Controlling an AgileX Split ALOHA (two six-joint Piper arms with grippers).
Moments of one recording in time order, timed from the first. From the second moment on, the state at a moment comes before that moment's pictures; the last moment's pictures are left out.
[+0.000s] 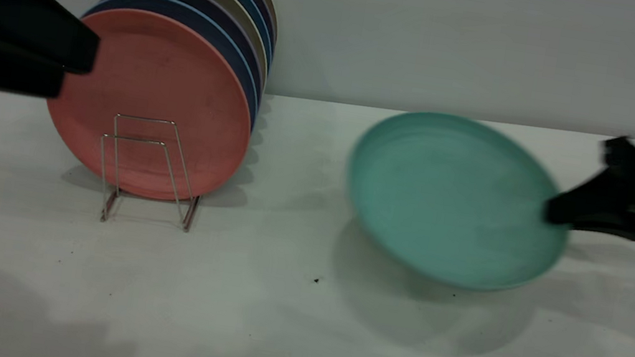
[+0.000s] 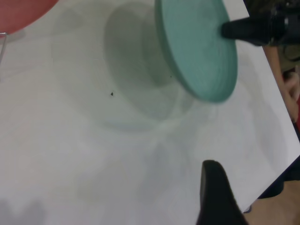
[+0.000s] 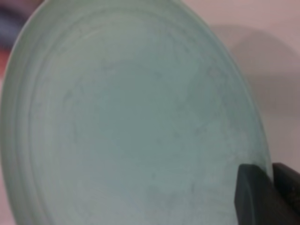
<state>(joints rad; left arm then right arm) 0.04 1.37 -0.55 -1.38 0.69 1.19 -0.11 2.23 -1.10 1.48 0.77 -1.42</state>
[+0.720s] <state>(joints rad) 0.04 1.67 -0.56 -1.68 0.72 1.48 0.10 2.22 -1.10 1.56 0.94 -1.41</state>
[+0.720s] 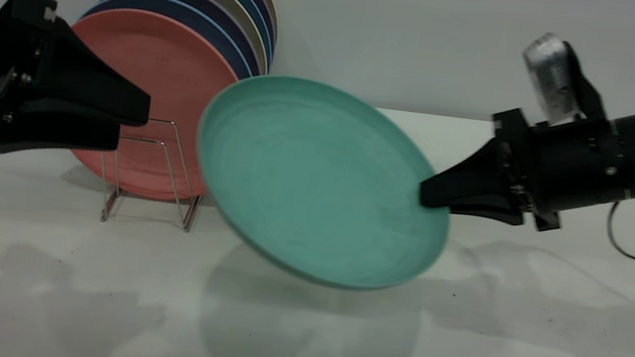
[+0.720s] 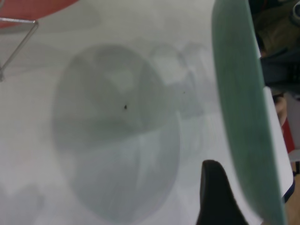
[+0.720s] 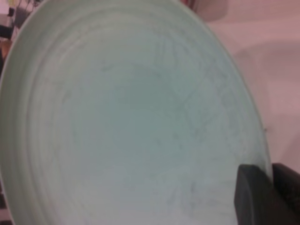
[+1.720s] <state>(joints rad) 0.04 1.67 -0.56 -1.73 0.70 1.49 0.26 2.22 -1.10 1.72 1.04 -1.48</state>
